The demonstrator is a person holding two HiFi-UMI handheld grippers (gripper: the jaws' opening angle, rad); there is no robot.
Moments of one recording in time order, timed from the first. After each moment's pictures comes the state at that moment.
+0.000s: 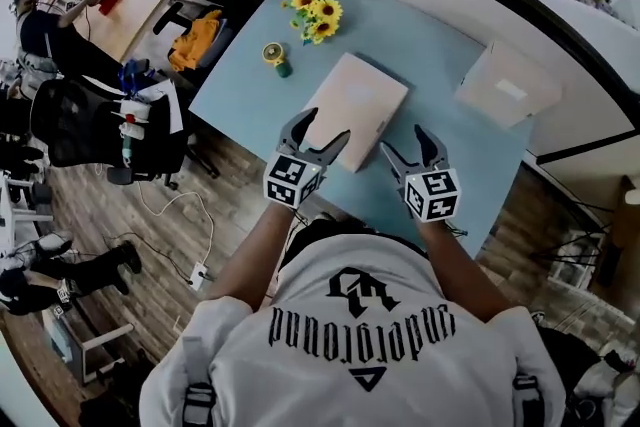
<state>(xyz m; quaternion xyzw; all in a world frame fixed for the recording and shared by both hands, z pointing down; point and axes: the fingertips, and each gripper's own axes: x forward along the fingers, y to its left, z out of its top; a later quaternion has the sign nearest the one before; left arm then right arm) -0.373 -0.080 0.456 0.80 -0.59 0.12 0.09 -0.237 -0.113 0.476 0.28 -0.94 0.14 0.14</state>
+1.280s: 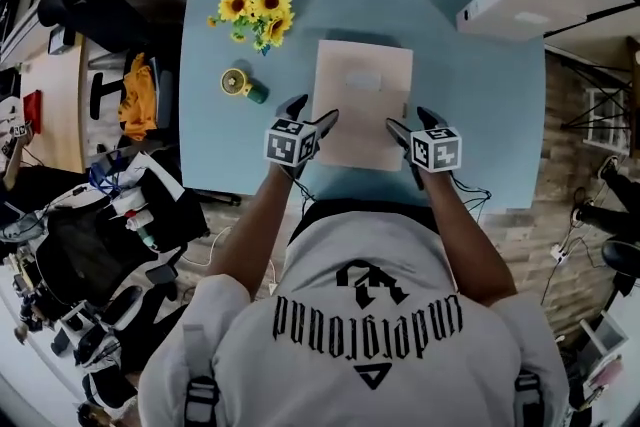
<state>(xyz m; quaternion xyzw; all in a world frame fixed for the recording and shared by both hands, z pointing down) -0.491 -0.210 0.675 0.82 -0.38 0.29 0.32 -0.303 -0.178 0.691 0.43 -0.77 0.40 0.25</state>
